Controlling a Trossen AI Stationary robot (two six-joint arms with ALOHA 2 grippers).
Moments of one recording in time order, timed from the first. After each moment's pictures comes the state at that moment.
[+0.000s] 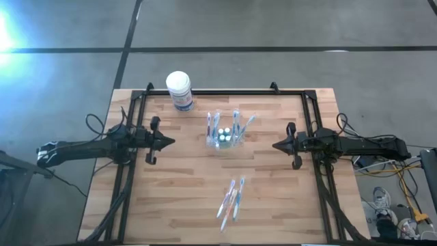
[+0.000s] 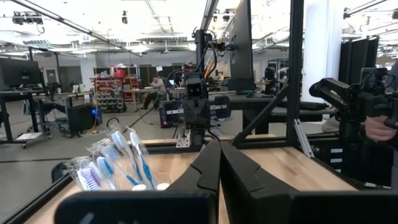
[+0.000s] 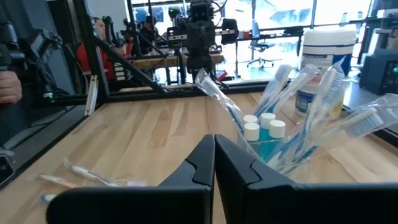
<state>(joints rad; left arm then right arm) 0.22 0.39 0.01 0.54 0.27 -0.02 -0.07 0.24 0.01 0.21 -0.09 0.10</state>
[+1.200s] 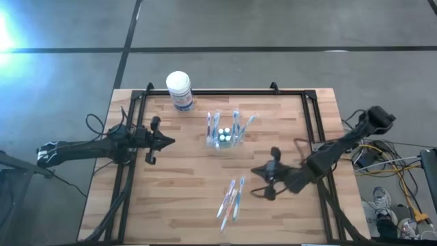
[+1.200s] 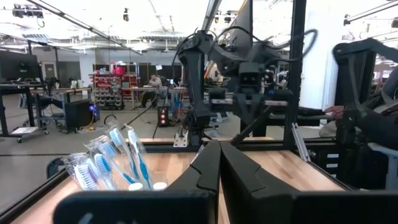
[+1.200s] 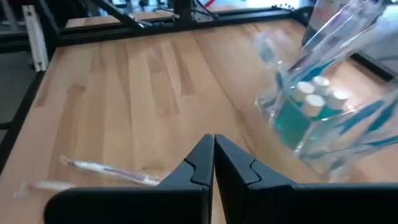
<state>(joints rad) 0.22 0.39 0.01 0.54 0.27 -0.06 0.60 1.27 0.74 -0.07 0.73 0.50</state>
